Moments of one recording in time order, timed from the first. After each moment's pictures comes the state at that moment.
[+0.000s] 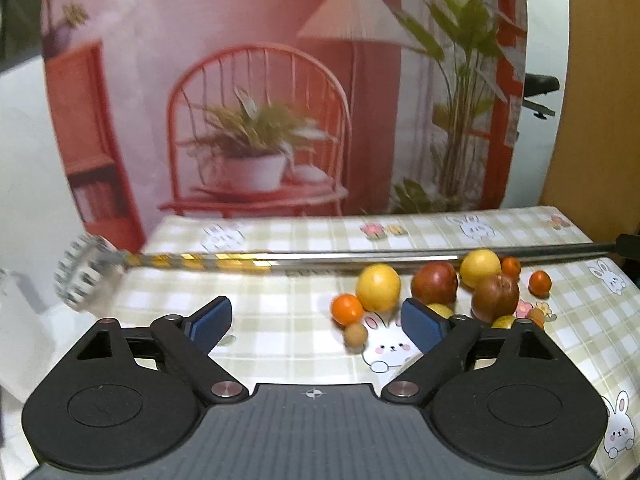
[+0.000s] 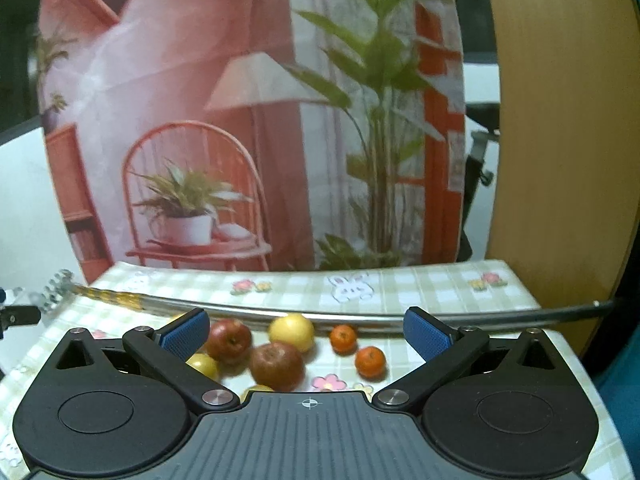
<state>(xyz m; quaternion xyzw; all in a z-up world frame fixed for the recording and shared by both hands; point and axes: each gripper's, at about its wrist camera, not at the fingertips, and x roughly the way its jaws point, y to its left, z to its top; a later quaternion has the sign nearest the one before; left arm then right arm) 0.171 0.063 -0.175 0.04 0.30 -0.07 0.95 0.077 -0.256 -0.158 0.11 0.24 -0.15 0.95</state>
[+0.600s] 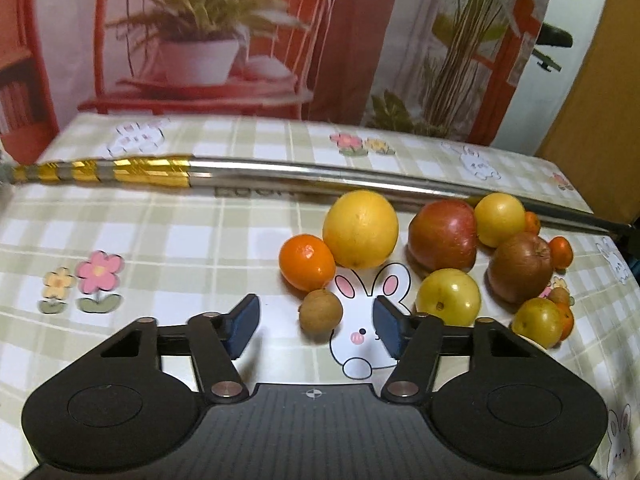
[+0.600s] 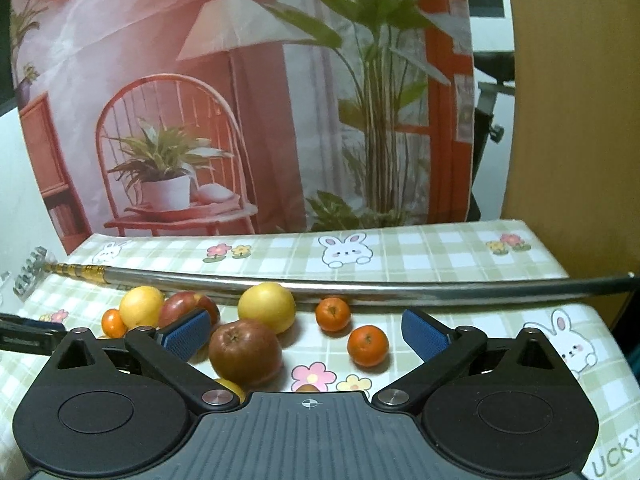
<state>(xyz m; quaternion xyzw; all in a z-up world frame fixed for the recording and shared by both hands) 0.281 0.042 -0.282 -0.02 0.42 -0.13 0.90 0.134 -0.290 -0.226 0.13 0.29 -0.14 0.94</state>
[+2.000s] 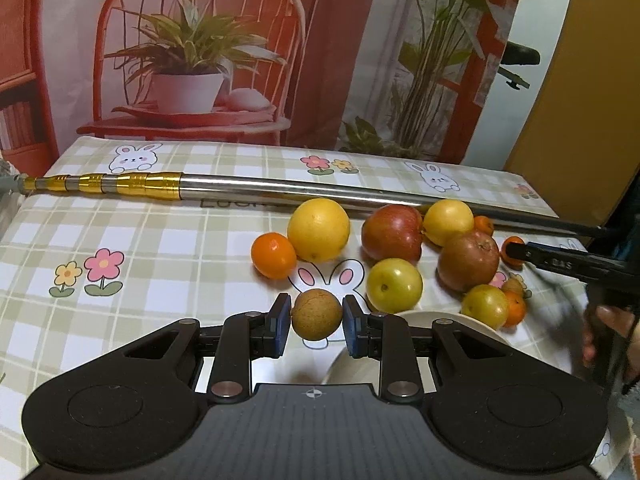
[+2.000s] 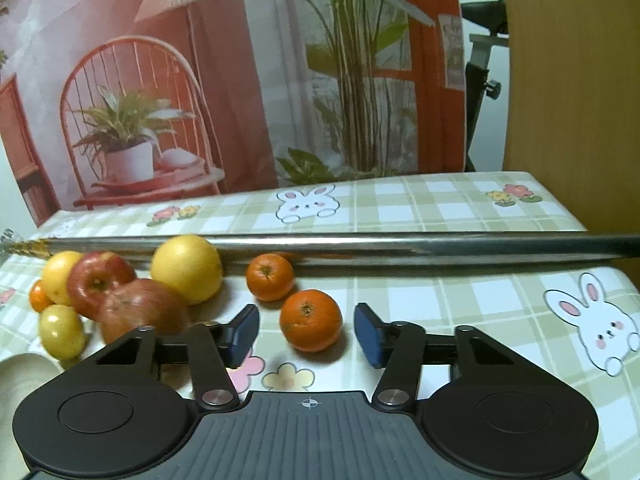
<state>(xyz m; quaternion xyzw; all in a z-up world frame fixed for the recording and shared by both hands) 0.220 0.036 -0.252 -0.03 0.37 -0.15 0.92 0.167 -0.347 -0.311 0.14 0.31 -0.14 0.93</state>
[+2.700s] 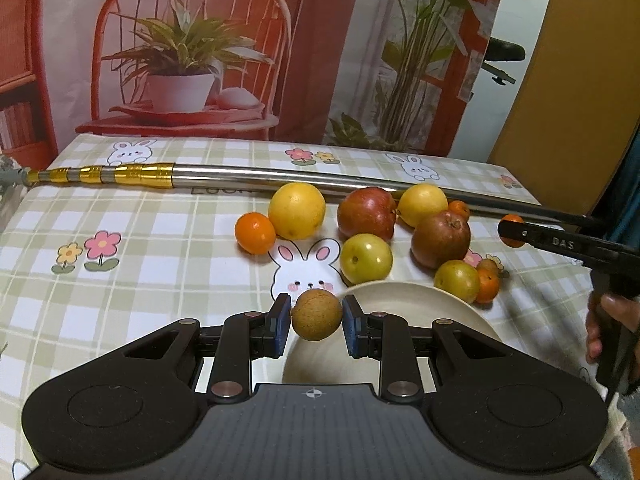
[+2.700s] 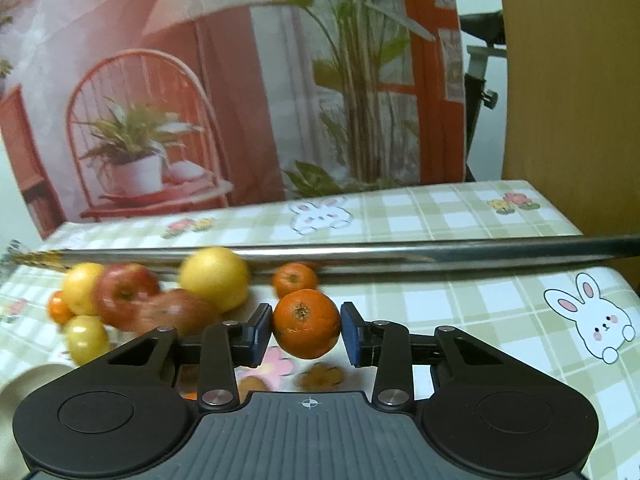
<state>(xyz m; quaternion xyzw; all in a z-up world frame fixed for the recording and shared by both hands) 0.186 0.031 -0.249 -0.02 0.37 -0.16 0.92 0.152 -0.319 -0.289 0.15 0.29 -0.14 0.93</state>
